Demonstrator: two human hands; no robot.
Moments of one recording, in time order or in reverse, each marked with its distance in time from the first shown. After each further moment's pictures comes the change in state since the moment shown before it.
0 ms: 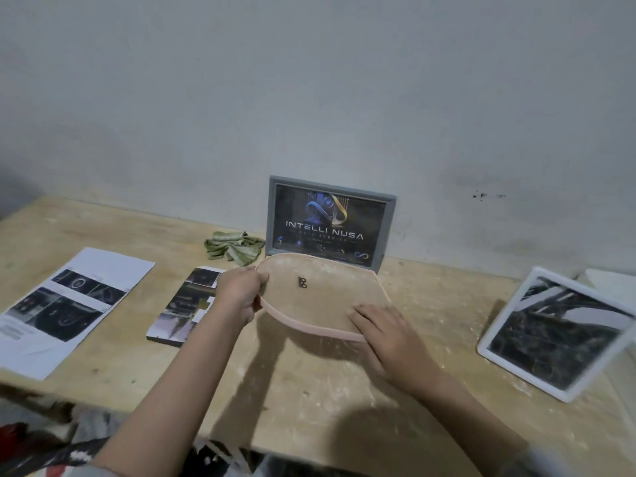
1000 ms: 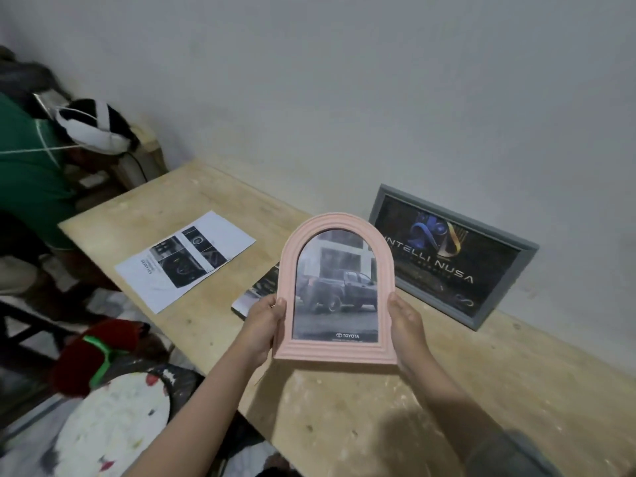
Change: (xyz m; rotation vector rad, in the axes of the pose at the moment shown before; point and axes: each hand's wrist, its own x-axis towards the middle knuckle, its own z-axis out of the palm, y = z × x) left_hand -0.001 -0.036 -0.084 0.040 0.155 0.061; right_hand 0.129 -0.004 0.124 1.188 -0.224 1.032
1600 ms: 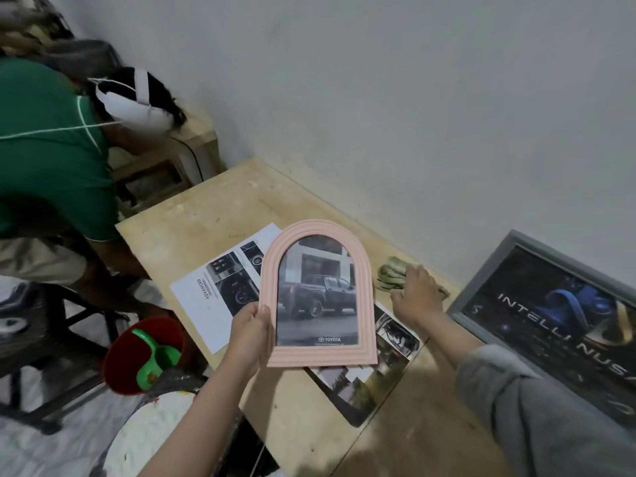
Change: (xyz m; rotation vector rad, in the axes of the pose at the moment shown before) left_hand 0.121 0.025 -0.143 -0.060 0.377 -0.070; right_hand 0.184 -0.052 0.169 -1.086 -0.124 -0.287
